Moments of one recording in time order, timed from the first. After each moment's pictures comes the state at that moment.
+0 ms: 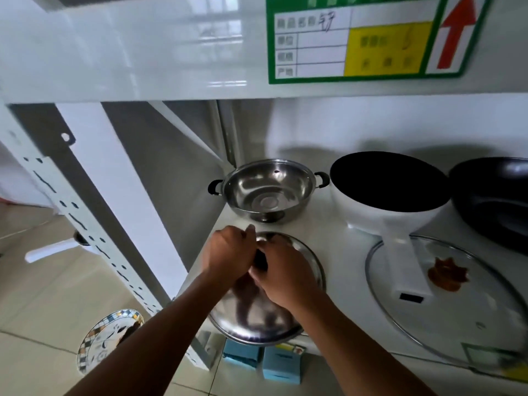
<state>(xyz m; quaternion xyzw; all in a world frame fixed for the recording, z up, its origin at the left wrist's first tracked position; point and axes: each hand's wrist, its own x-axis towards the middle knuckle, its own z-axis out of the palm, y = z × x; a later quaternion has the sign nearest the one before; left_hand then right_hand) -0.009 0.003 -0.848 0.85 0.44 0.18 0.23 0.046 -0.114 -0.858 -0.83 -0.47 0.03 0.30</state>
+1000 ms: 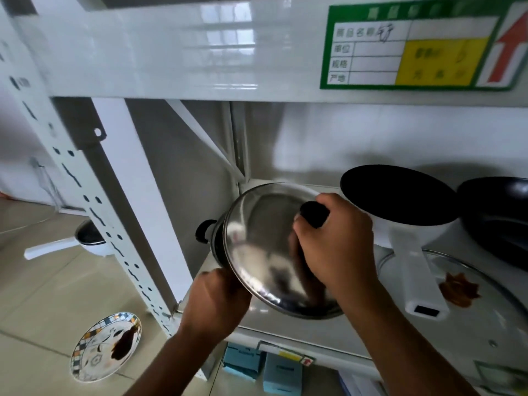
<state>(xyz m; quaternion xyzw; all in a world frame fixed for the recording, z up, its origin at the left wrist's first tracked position) -0.097 -0.023 -0.853 0.89 0.29 0.26 0.22 0.045 -0.143 -0.768 -0.84 -0.29 -0.13 0.44</state>
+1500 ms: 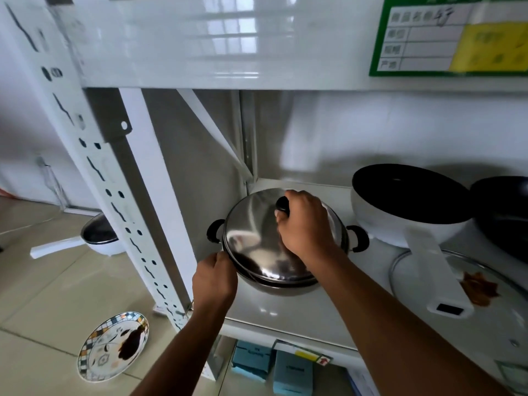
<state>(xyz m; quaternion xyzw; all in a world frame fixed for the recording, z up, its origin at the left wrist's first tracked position) -0.085 0.000 -0.854 0.65 0.51 0.31 0.47 0.063 -0.062 -0.802 -0.85 -0.40 -0.13 0.32</state>
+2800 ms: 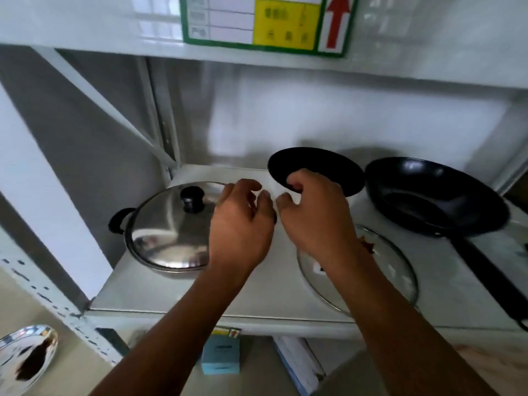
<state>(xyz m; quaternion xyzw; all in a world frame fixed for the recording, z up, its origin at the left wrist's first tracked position) 0.024 -0.125 -0.786 0.80 0.24 0.37 0.40 0.086 -0.221 -0.752 -0.87 -0.33 -0.15 0.34</state>
